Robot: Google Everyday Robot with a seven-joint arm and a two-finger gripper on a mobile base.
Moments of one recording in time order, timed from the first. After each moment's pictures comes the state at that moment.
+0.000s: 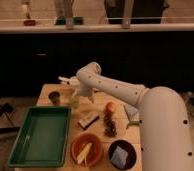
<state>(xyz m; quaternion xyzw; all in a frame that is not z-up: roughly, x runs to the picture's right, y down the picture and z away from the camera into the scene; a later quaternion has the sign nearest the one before) -0.073 0.064 0.898 -0.16 -0.26 -0.60 0.74</state>
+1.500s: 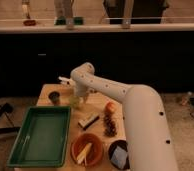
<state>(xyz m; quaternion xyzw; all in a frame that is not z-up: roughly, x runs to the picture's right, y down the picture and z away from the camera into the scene) -0.090 0.074 0.924 -0.19 -0.26 -0.62 0.71</state>
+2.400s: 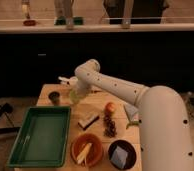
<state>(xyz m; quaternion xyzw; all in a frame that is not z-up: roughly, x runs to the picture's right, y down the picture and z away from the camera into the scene) -0.085 0.036 0.882 -0.12 -0.27 -0.61 0.73</state>
